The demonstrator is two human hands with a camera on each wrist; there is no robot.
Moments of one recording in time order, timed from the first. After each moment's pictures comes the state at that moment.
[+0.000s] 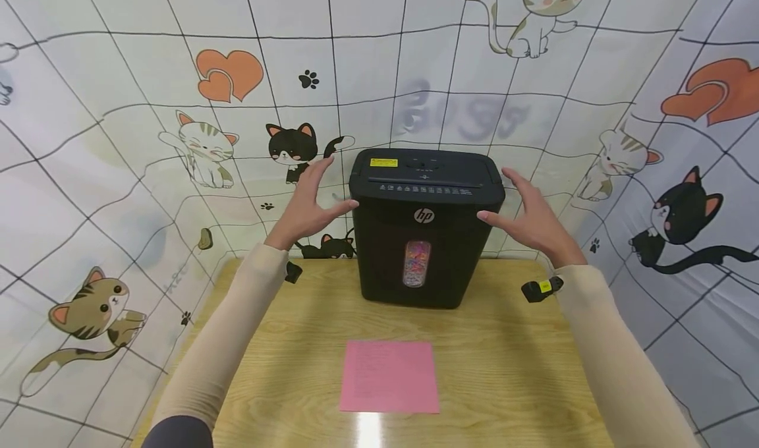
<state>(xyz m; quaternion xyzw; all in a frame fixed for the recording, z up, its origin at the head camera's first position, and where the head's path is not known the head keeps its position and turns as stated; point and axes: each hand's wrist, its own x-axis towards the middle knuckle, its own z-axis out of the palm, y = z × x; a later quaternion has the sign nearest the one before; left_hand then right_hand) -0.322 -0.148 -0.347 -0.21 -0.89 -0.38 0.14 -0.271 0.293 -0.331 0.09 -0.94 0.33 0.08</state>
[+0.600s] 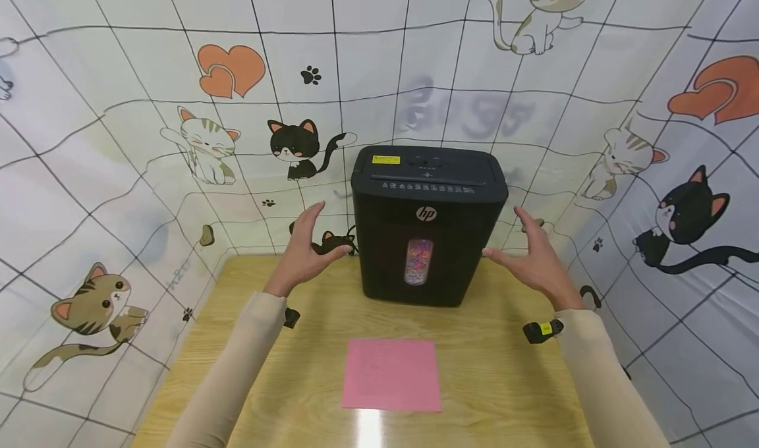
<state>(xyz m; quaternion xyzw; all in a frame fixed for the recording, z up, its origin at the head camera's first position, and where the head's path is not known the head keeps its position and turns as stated) -0.285 -0.165 -0.436 -0.17 -0.89 -0.41 0.13 -0.238 0.304 -0.401 0.05 -0.93 0.36 0.07</state>
